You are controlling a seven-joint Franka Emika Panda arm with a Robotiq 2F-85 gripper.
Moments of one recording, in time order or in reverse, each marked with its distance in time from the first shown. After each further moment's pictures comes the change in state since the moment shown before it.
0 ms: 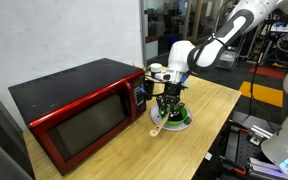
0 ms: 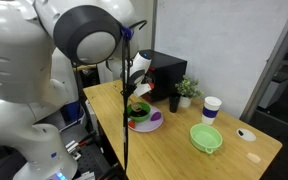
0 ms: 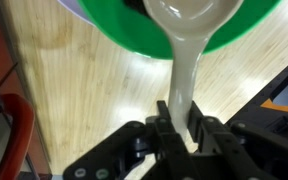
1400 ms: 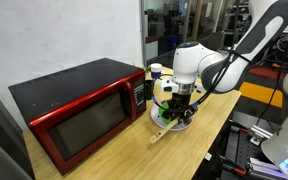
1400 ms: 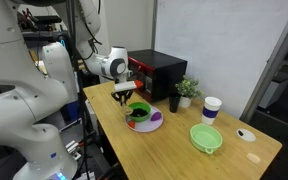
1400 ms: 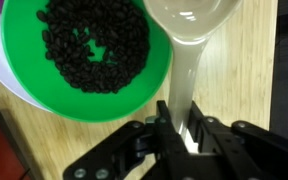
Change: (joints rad) arm -0.020 -0.505 0.193 -0.145 0.030 0.039 0.631
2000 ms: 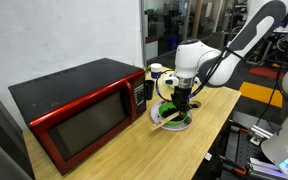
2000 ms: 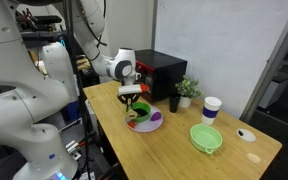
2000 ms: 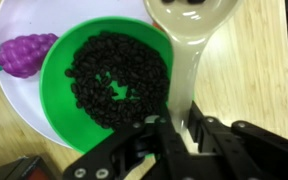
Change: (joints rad) arm -0.086 -0.004 -0.030 0.002 0.002 -0.001 0.056
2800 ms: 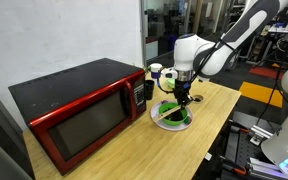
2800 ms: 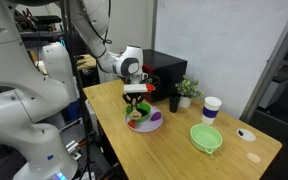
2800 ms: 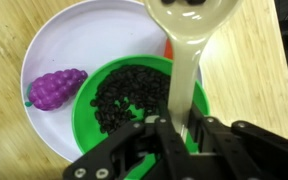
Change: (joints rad) arm -0.091 0.012 0.018 0.062 0.000 -0.124 -0.006
